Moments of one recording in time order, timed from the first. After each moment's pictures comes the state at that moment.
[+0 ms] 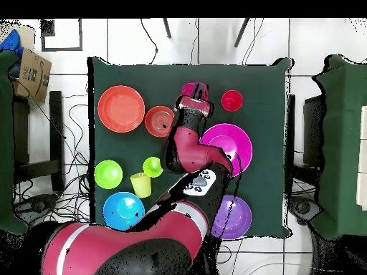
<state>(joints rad) 0.05 -0.24 -0.45 1.49 0.03 -0.75 2.22</state>
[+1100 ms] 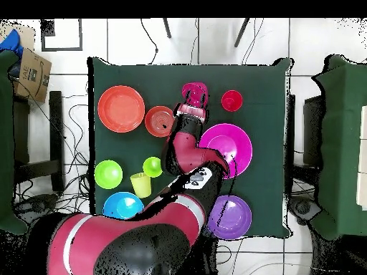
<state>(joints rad) 0.06 -0.17 -0.44 1.48 0.01 -0.75 2.22</state>
